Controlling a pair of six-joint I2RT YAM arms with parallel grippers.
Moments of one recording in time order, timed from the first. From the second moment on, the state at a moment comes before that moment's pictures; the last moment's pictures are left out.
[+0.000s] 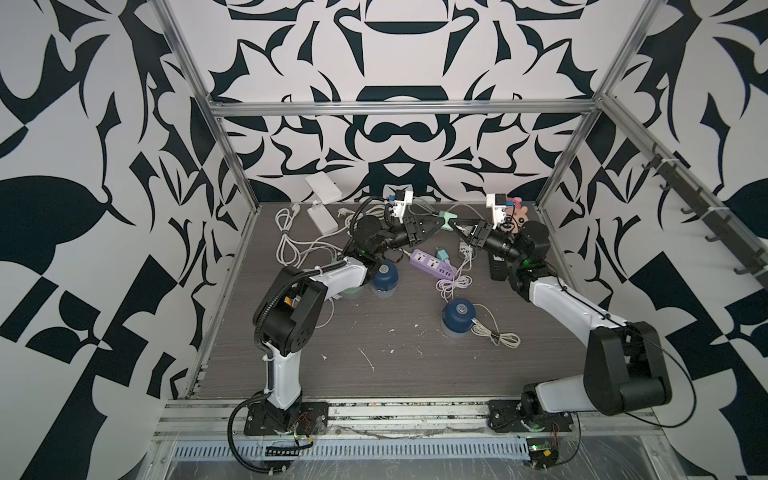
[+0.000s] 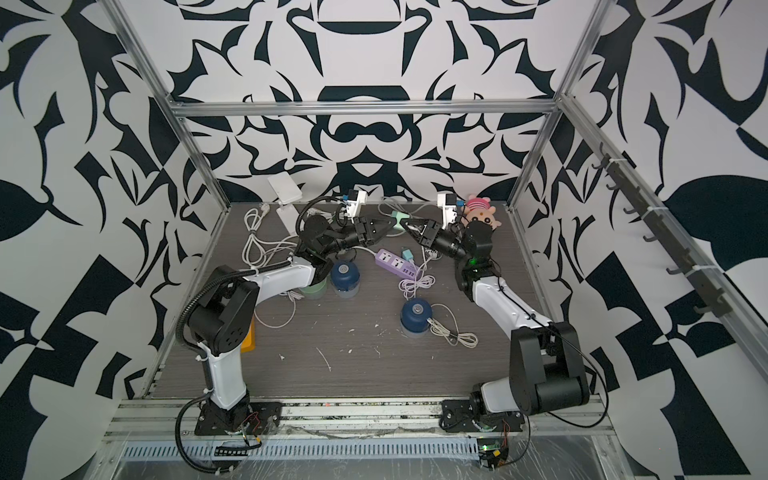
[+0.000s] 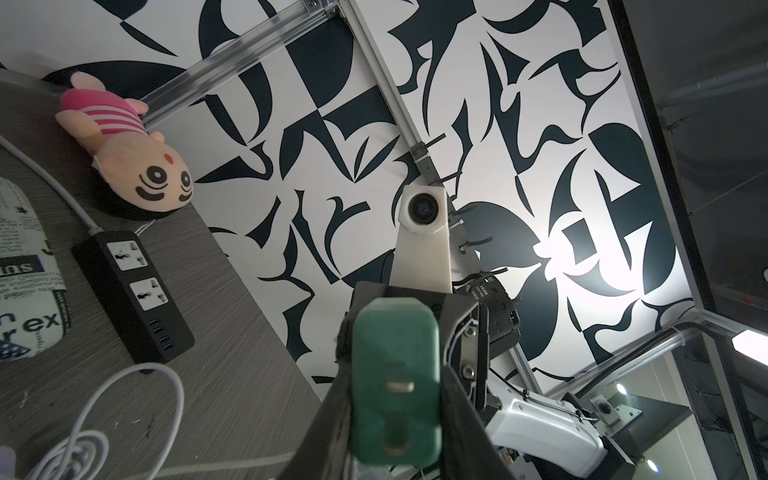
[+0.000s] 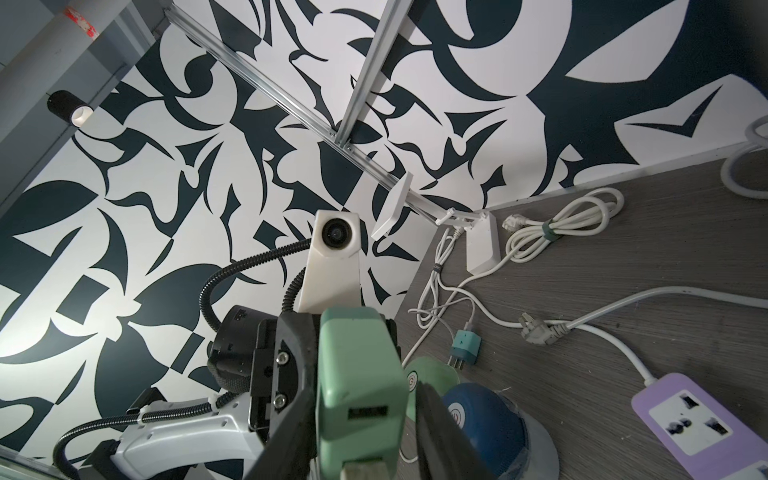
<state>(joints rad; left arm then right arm) -0.62 1.92 1.26 1.00 0.76 -1.31 0.15 1.41 0.86 0.66 -0.87 1.02</state>
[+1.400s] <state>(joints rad) -0.61 1.39 0.95 0.05 0.32 -0.68 0.02 1.54 1.28 -0.76 0.02 0.13</state>
